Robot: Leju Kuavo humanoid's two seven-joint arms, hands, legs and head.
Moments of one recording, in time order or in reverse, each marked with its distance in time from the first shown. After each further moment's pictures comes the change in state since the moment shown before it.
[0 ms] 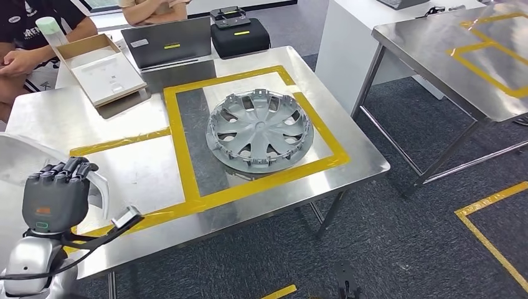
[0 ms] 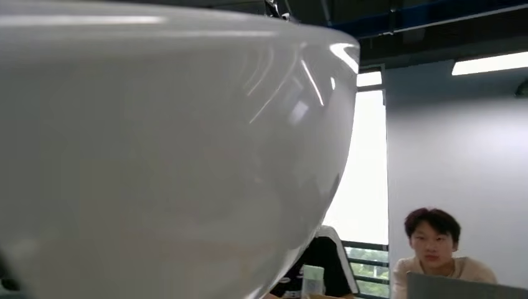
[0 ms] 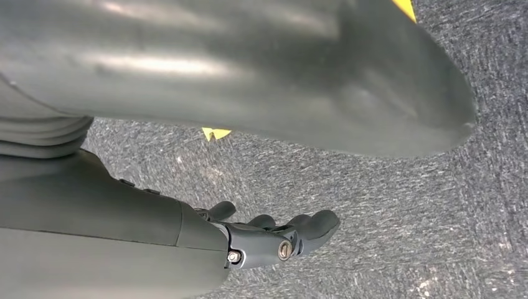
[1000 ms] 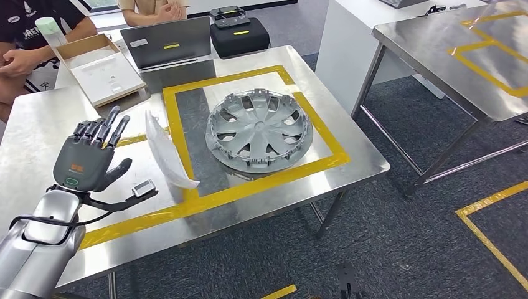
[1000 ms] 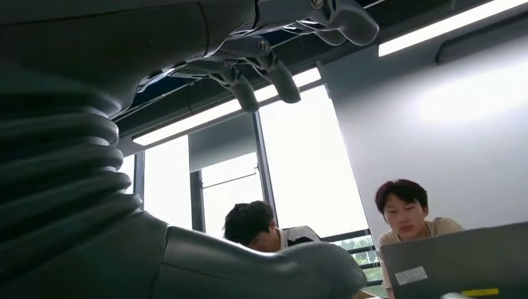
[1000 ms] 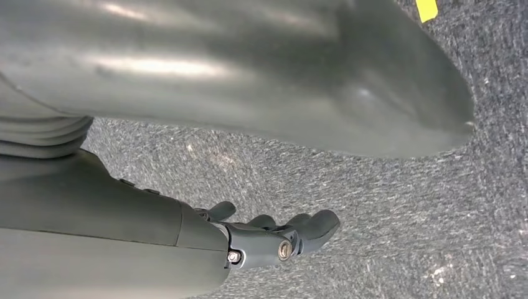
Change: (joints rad) left arm -0.323 -0.018 -0.332 0.406 -0.033 0.009 0.135; right arm 0.011 0.000 0.000 0.000 0.015 -0.041 0.027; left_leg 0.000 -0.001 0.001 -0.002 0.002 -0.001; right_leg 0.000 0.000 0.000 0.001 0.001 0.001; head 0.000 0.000
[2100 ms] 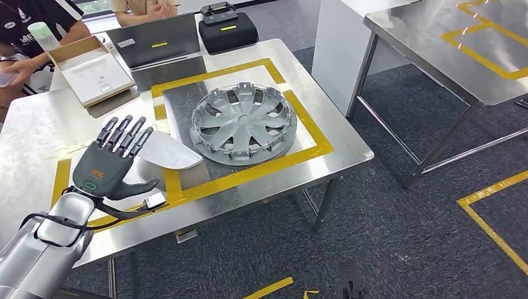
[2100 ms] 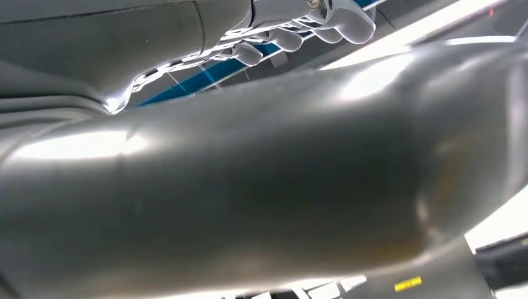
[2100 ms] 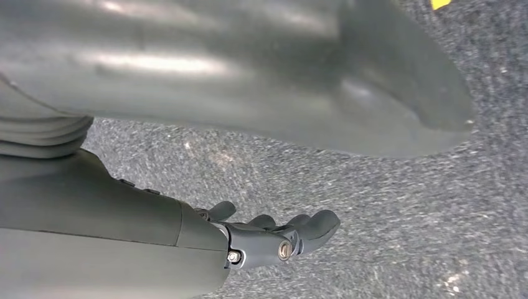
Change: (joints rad) left arm -0.023 0.017 -0.142 0.015 0.000 0.000 -0.007; right arm -0.006 -0.001 0.000 0.001 -0.010 0.015 -0.012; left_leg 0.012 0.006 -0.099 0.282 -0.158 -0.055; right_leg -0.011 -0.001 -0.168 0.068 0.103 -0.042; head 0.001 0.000
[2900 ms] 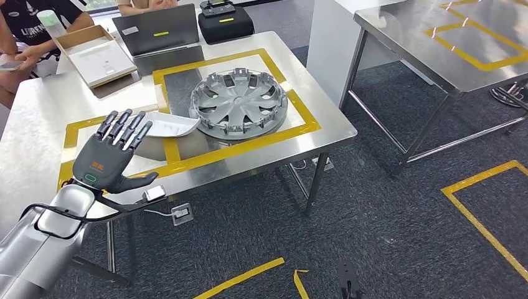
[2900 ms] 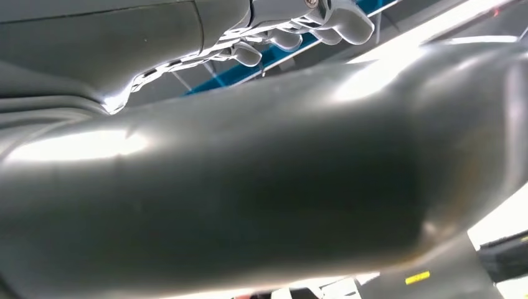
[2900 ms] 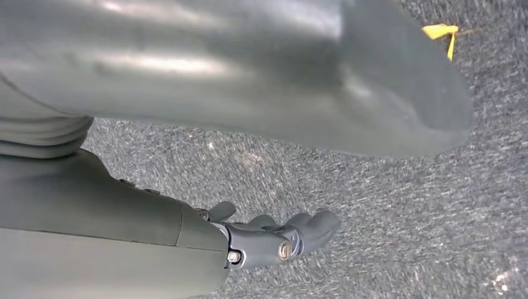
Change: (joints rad) left arm -0.054 -0.026 -0.020 0.076 0.000 0.000 0.016; right arm -0.010 0.005 -0.005 0.001 -0.025 0.011 -0.018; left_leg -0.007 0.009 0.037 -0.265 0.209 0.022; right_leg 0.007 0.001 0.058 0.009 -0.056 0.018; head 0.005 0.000
